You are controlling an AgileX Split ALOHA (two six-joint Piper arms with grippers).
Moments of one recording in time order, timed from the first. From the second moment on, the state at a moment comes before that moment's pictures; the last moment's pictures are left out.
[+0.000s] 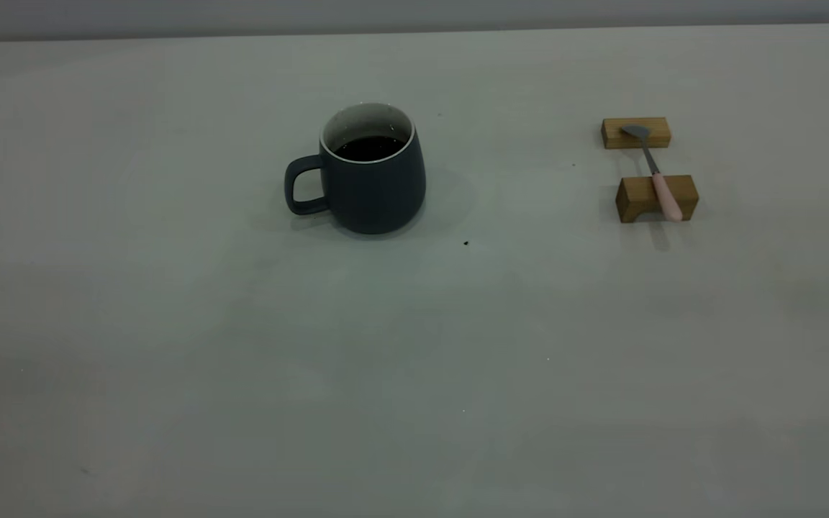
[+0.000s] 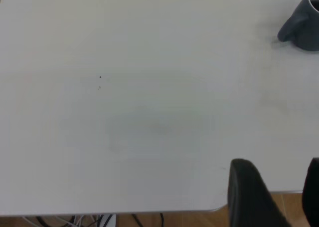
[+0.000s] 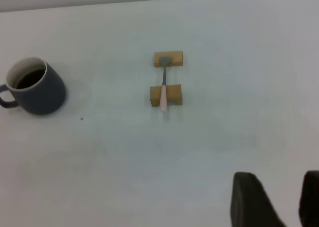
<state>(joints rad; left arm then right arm) -0.02 -0.02 -0.49 0.01 1.13 -0.01 -0.06 0.19 -0.56 0.15 1.03 -0.06</state>
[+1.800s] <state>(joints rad) -0.02 -0.02 -0.49 0.01 1.13 -0.01 0.15 2.26 -1.28 0.33 0.55 -0.41</state>
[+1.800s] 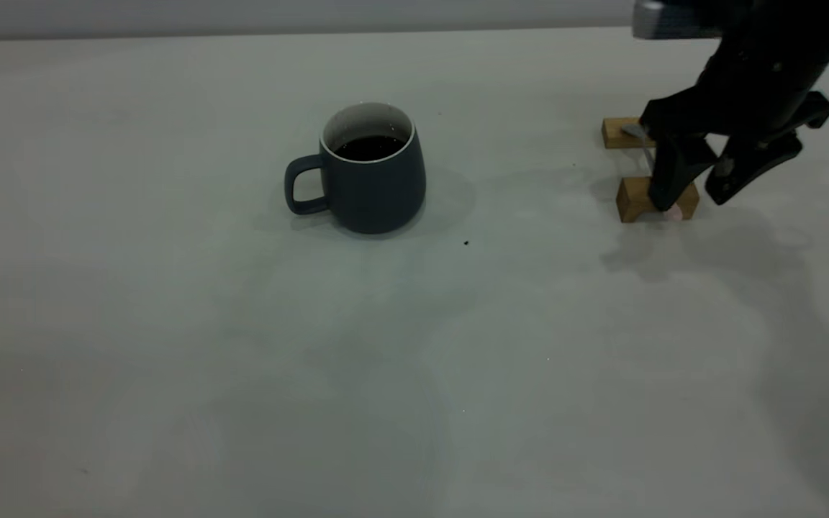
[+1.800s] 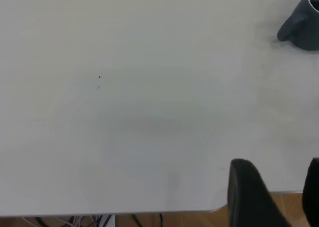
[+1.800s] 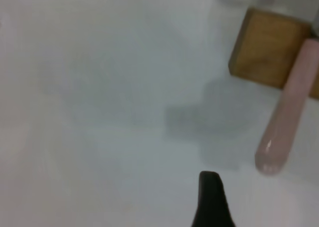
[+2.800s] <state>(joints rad) -0.02 -0.02 -0.49 0.01 1.13 -0.01 0.15 2.37 -1.39 0.21 0.57 -0.36</state>
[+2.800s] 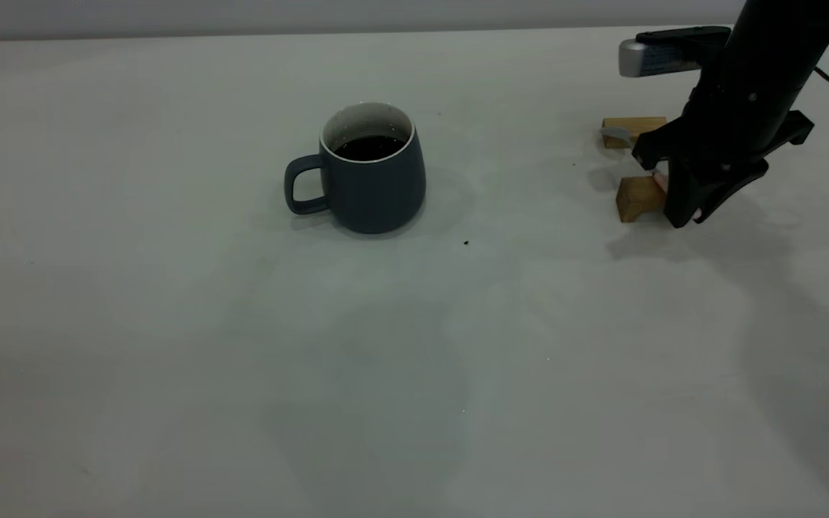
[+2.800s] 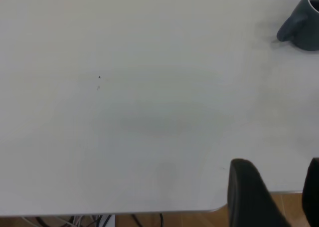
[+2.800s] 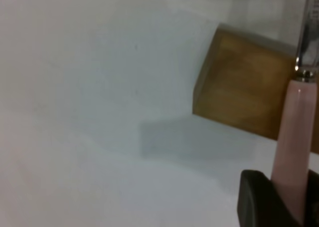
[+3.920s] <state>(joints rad) -0.02 -0.02 -0.49 0.01 1.13 -0.01 0.37 2.18 -1.54 1.52 0.85 0.48</state>
